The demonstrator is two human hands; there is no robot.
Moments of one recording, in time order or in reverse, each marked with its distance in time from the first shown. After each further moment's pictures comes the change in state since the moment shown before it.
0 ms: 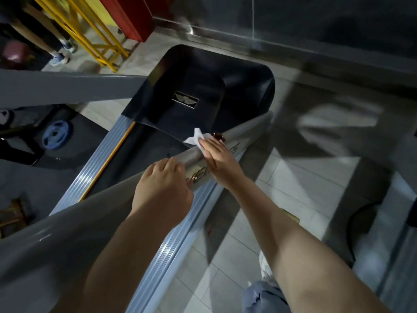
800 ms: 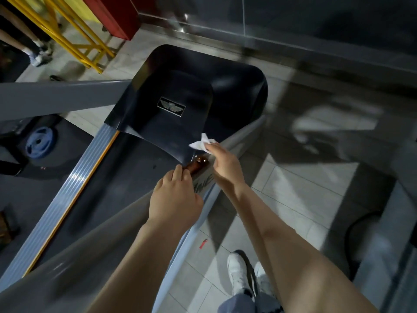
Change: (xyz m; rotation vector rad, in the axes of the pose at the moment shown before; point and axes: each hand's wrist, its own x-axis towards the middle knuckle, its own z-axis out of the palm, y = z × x) left_hand 0.107 0.056 0.033 -0.105 -0.173 -0.105; right_hand 0.052 0.067 -0.031 0.213 0.107 0.150
